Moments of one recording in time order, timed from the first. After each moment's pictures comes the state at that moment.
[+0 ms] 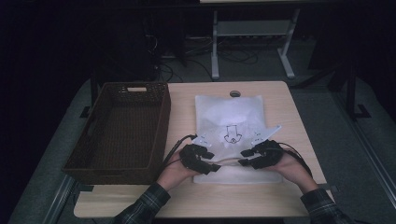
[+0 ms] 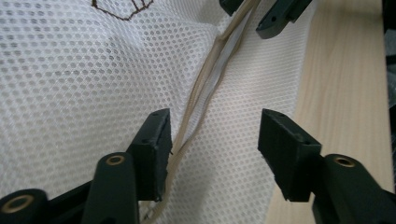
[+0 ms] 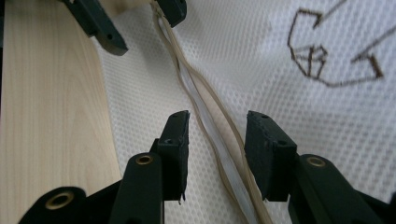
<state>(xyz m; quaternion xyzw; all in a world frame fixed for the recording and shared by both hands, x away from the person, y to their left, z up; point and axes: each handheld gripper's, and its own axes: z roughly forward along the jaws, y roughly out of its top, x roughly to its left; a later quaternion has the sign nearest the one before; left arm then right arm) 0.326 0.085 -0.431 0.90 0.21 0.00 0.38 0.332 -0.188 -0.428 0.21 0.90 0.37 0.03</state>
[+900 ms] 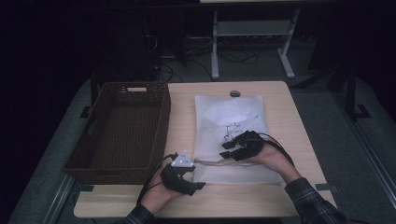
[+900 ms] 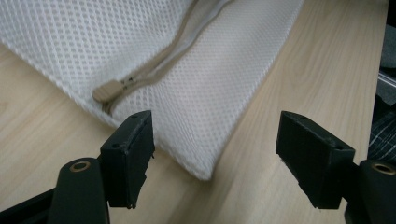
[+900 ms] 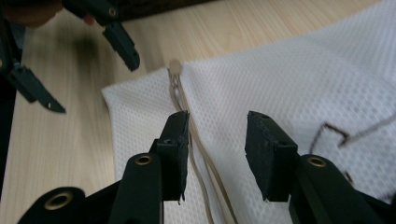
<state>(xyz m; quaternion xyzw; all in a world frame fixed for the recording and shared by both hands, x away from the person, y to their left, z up) 0.269 0.131 -0.442 0.89 0.26 0.03 0.38 0.353 -0.135 -0.408 0.17 0.91 0.38 0.03</state>
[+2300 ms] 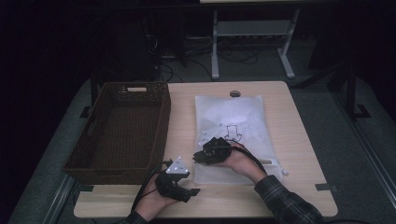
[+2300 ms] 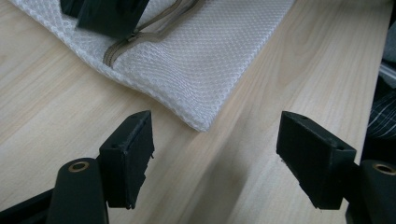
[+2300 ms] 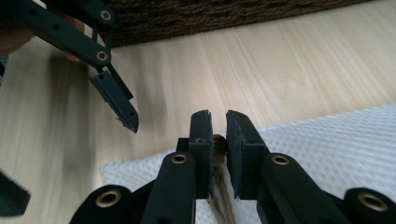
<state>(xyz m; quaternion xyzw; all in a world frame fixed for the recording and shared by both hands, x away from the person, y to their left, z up) 0.256 0.144 -0.451 0.89 0.27 0.03 0.37 0.353 -0.046 -0.436 0.13 0.92 0.38 0.02</state>
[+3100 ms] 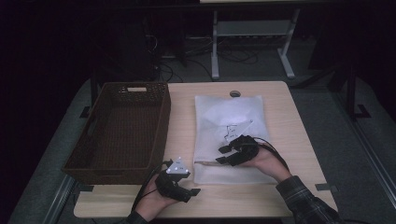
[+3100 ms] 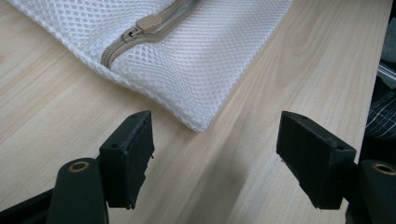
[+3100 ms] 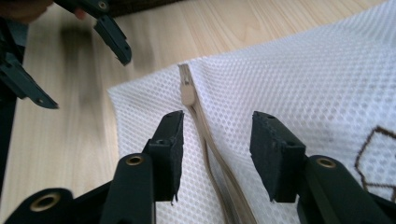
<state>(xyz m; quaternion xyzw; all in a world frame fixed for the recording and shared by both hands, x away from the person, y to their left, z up) 0.256 0.142 -0.451 0.89 0.27 0.03 0.37 0.350 -0.124 -0.425 0.17 0.91 0.38 0.01</state>
